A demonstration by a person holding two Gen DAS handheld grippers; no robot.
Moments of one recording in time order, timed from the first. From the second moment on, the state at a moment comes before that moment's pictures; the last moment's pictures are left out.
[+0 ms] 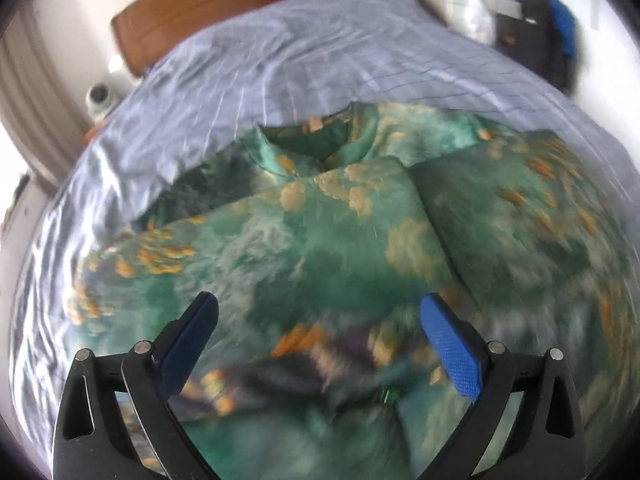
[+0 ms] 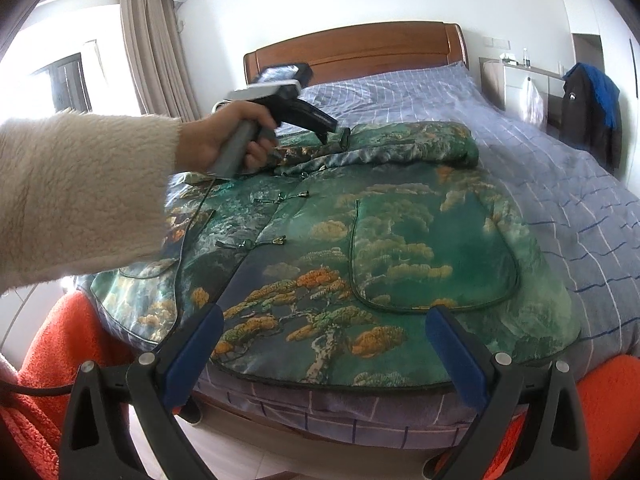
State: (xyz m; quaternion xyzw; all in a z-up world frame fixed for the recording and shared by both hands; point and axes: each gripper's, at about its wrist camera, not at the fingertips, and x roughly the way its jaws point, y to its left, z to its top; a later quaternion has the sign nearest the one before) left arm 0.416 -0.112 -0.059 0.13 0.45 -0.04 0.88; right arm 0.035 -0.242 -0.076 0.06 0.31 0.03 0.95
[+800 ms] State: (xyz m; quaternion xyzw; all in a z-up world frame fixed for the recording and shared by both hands) left arm 0.126 -0.042 -0.011 0.11 0.50 -0.20 0.84; right arm 0.041 -0.222 -0.078 0.03 0.31 0.04 0.95
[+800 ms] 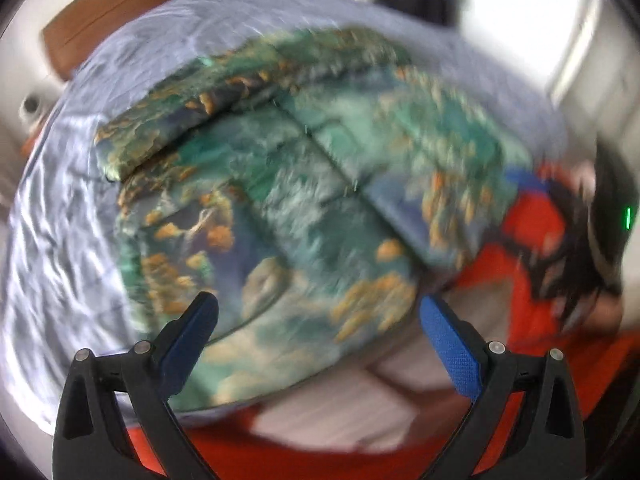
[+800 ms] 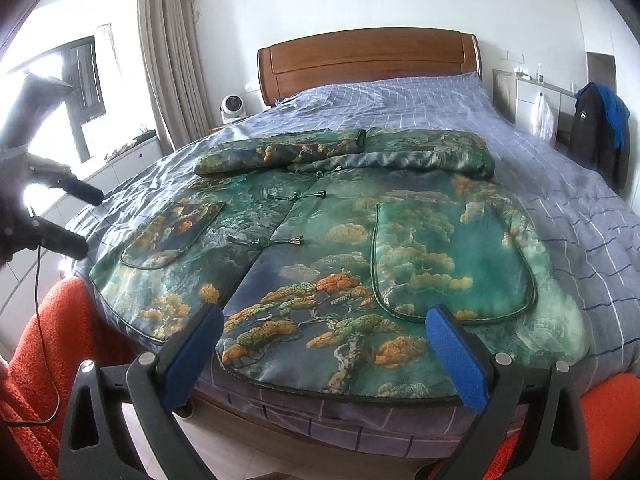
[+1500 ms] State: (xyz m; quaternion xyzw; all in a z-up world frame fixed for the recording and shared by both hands) left arm 0.135 -0.001 -0.015 -0.06 0.44 -0.09 0.89; right arm 0.040 -0.201 -0.079 -0.02 0.31 0.05 0.95
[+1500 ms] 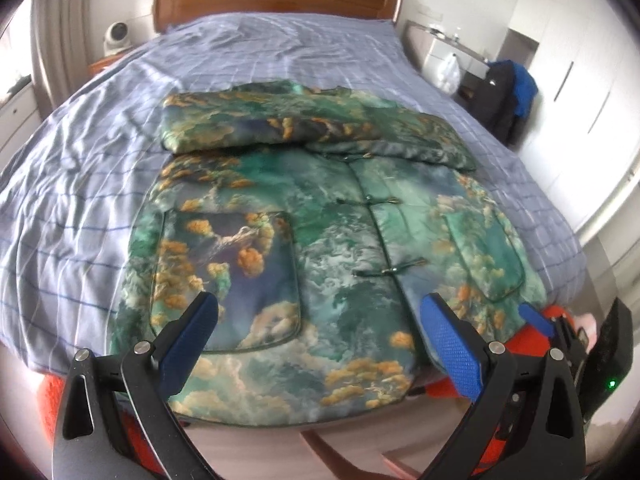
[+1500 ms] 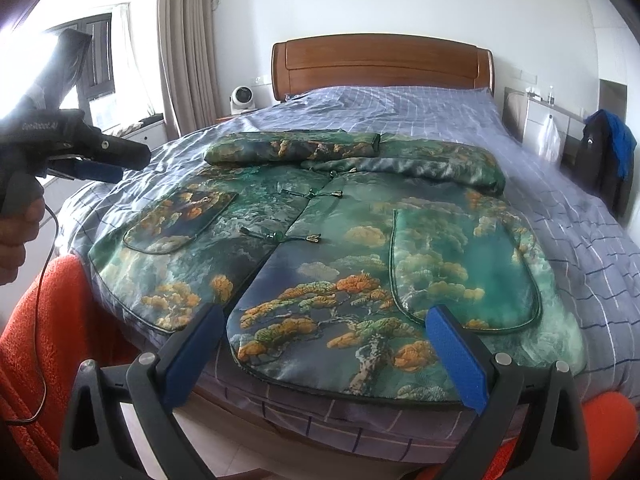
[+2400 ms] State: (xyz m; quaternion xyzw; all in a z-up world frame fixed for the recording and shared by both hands) left arm 0.113 0.014 -0.019 -0.02 0.44 -0.03 0.90; right arm 0.041 -0.200 -0.081 -0.02 0.31 0.05 0.95
